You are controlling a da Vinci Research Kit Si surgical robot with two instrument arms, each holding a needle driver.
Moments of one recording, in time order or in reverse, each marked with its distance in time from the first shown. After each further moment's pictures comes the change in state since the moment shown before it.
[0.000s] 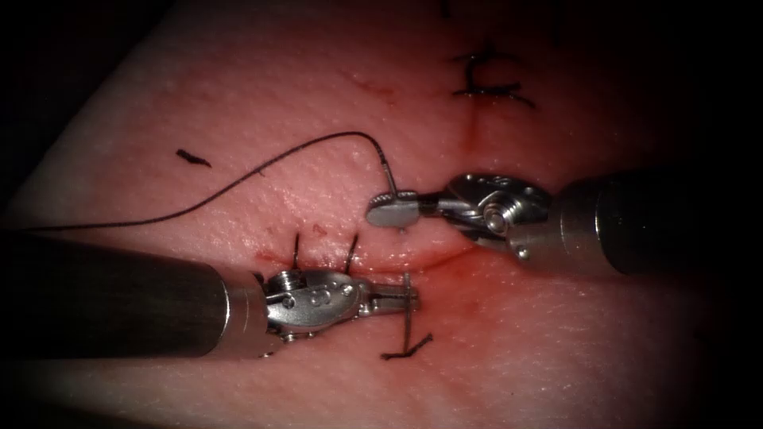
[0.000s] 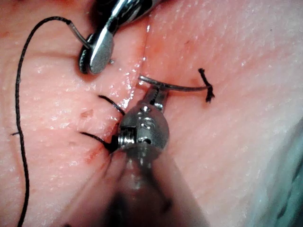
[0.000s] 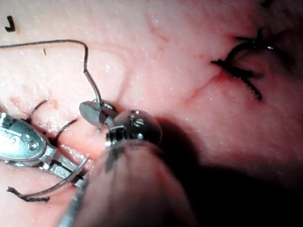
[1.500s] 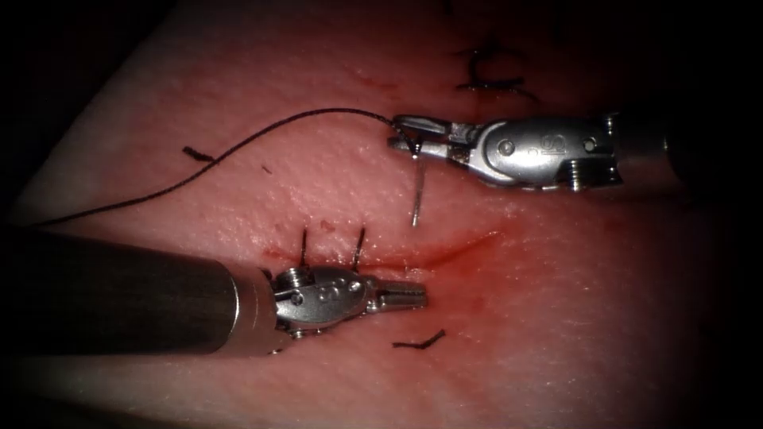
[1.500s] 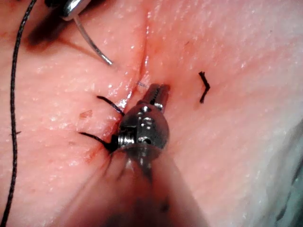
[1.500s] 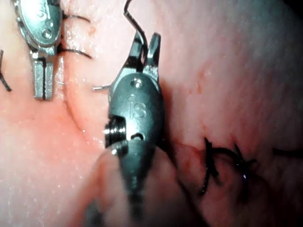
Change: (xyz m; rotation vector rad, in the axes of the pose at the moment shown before) right arm 0.005 -0.004 -0.002 -0.092 0.006 -0.995; left arm 0.000 0.000 0.001 0.000 0.000 -0.003
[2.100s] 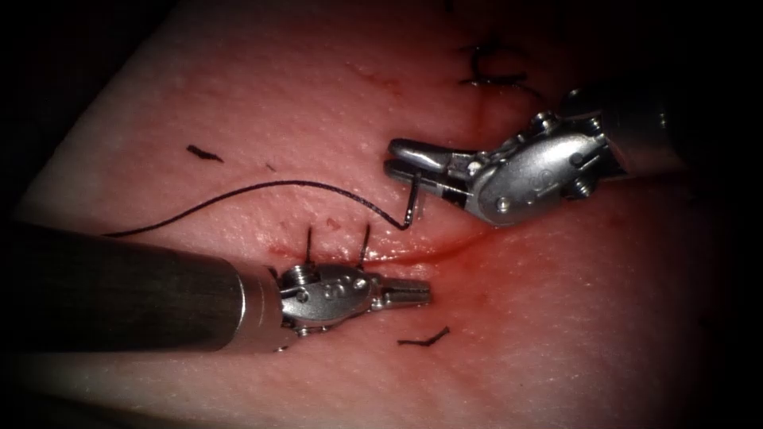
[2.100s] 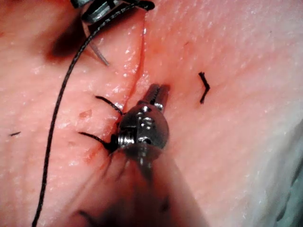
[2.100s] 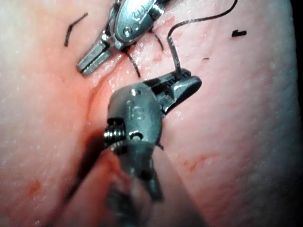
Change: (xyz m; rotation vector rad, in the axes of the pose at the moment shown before) right arm 0.002 -0.004 0.000 -0.164 0.077 -0.596; left arm 0.000 0.000 0.000 -0.001 0.001 -0.003
